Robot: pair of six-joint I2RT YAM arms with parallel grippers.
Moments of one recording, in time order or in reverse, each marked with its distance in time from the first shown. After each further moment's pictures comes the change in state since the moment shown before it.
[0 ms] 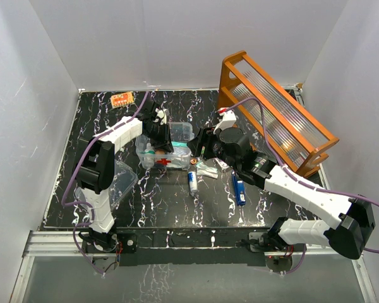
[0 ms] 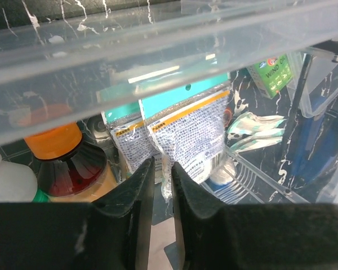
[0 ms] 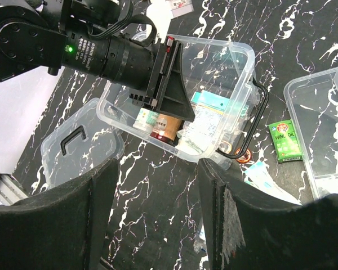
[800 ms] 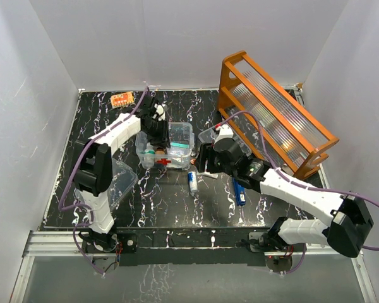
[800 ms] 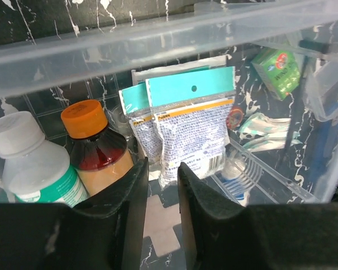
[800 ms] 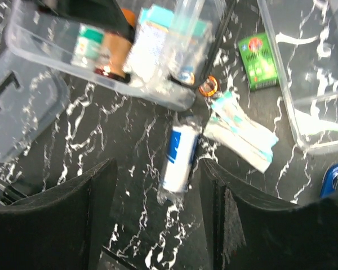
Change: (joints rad) left arm -0.003 -0.023 0.051 -0.076 -0.106 0.046; right arm 0.000 0.013 -0.102 -0.128 -0.005 0.037
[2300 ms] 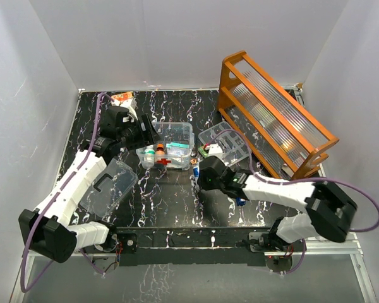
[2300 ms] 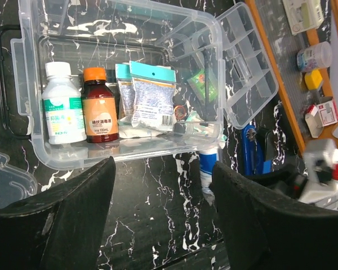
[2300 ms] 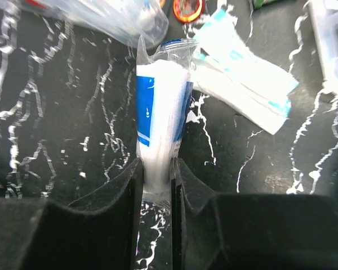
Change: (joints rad) left arm 0.001 -0.696 -0.346 0.126 -0.156 -0.227; right arm 0.113 0.211 -0.143 0.076 0.059 0.088
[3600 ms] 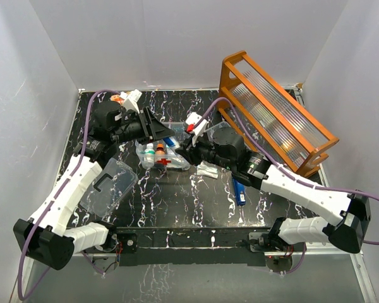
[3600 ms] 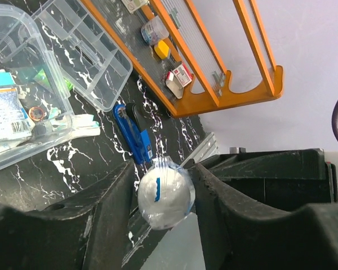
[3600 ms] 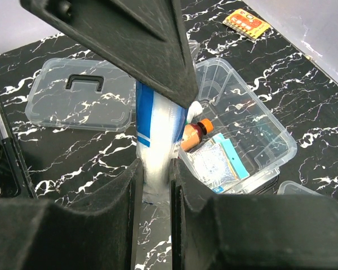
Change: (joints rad) left arm 0.000 -0.077 0.018 0.219 0.458 -0.204; right arm 0.000 -0.187 0.353 0.083 -0.303 -0.726
